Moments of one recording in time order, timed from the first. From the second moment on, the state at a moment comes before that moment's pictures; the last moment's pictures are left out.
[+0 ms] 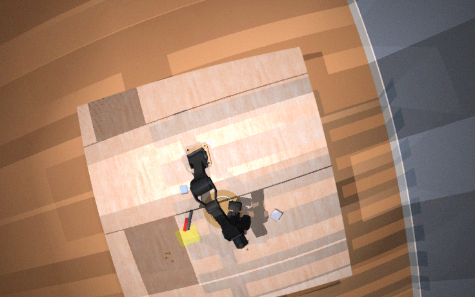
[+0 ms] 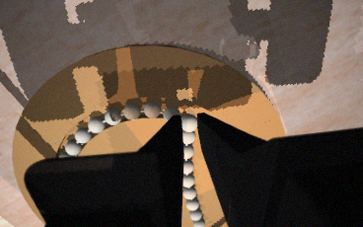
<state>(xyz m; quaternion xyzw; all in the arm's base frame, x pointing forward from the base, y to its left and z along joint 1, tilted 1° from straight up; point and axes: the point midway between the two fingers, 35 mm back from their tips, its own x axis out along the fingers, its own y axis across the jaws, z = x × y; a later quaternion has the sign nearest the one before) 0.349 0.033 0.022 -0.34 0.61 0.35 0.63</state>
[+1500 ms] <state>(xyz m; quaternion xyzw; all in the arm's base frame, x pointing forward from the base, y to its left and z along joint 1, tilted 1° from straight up) 0.351 0.033 0.022 -0.34 0.61 0.35 0.63</state>
